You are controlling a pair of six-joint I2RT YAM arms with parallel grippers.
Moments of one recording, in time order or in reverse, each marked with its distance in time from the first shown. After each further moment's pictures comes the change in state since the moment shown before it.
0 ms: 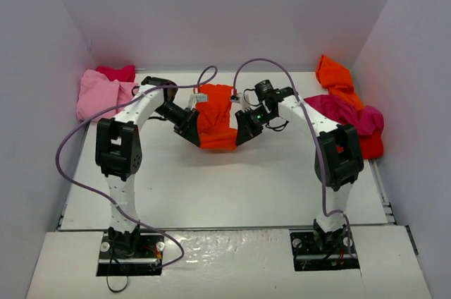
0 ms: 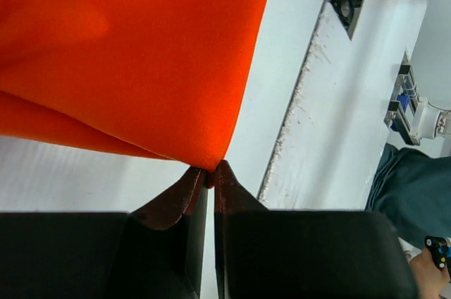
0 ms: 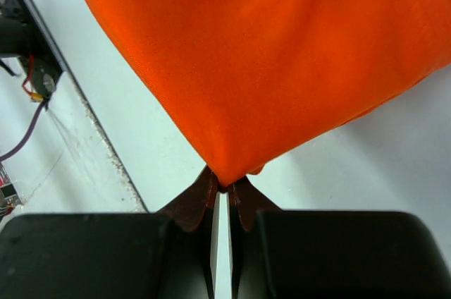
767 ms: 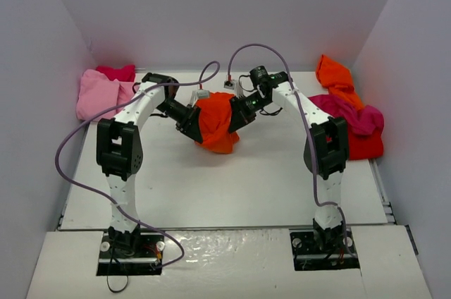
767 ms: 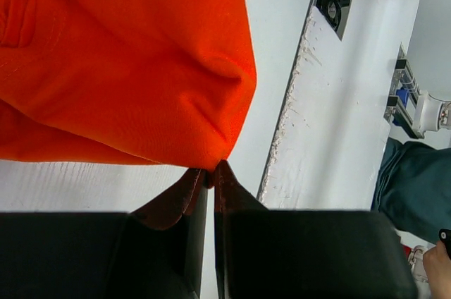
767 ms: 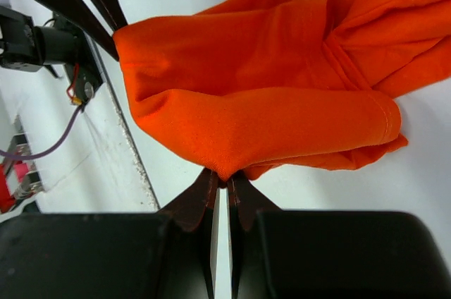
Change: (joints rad) left arm -0.019 -0.012 0.049 -0.043 0.043 0.049; right arm 0.000 0.150 0.320 -0.162 -0.114 -0.051
